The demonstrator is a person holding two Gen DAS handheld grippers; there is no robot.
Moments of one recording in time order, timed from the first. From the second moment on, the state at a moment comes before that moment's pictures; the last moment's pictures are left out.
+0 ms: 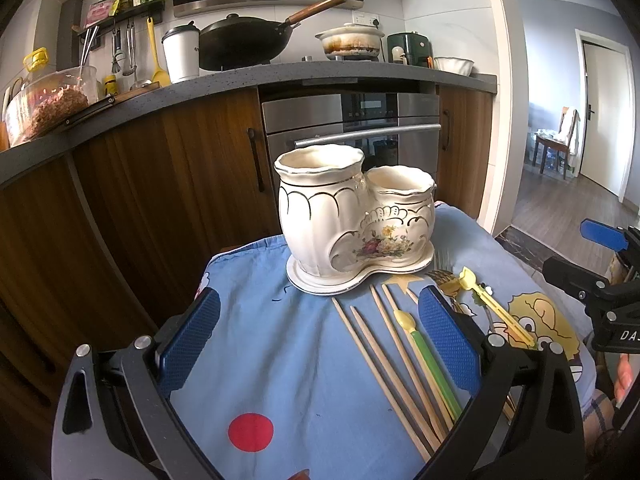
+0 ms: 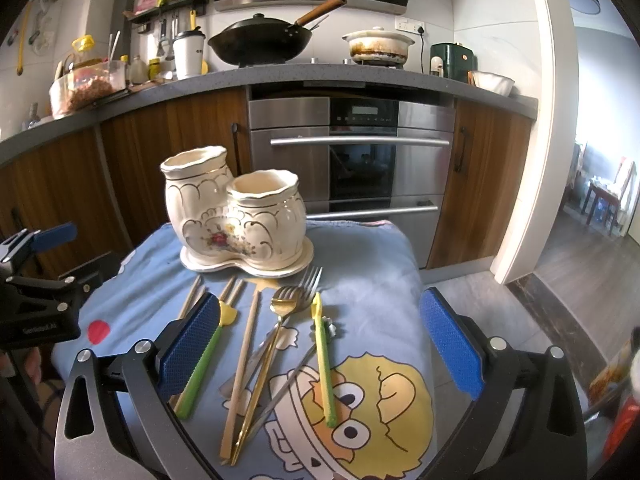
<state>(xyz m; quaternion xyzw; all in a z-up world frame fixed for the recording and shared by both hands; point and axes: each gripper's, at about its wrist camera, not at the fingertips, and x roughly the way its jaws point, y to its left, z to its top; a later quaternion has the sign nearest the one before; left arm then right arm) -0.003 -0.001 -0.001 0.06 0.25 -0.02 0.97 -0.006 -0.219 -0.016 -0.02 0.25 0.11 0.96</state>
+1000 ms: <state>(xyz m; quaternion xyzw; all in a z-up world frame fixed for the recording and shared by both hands) -0.002 -0.004 -0.006 0.06 0.26 -0.02 0.96 -0.006 -0.220 -0.018 -0.02 0.26 0.11 0.96</state>
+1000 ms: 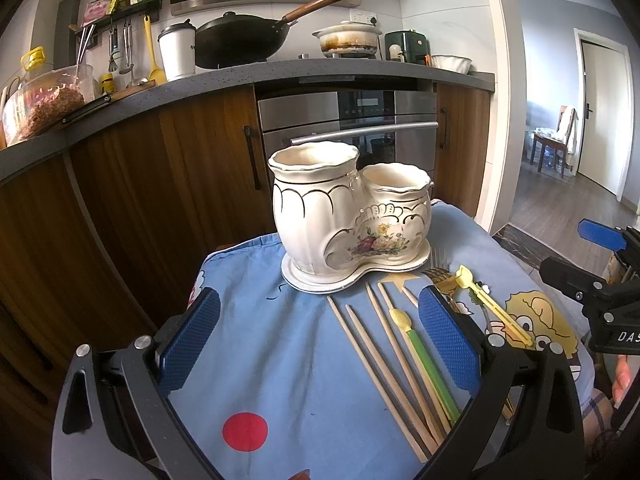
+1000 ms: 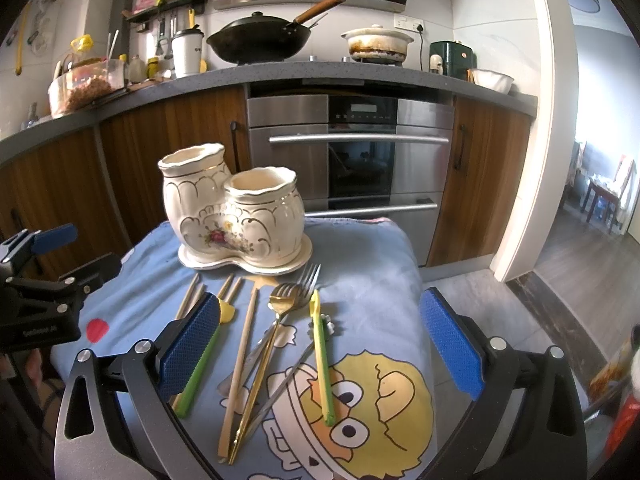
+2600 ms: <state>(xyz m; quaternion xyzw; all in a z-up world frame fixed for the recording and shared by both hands) 0.028 -0.004 -0.043 0.04 0.35 -0.07 0.93 0.021 -0.243 -0.057 -0.04 0.35 0.10 0.93</state>
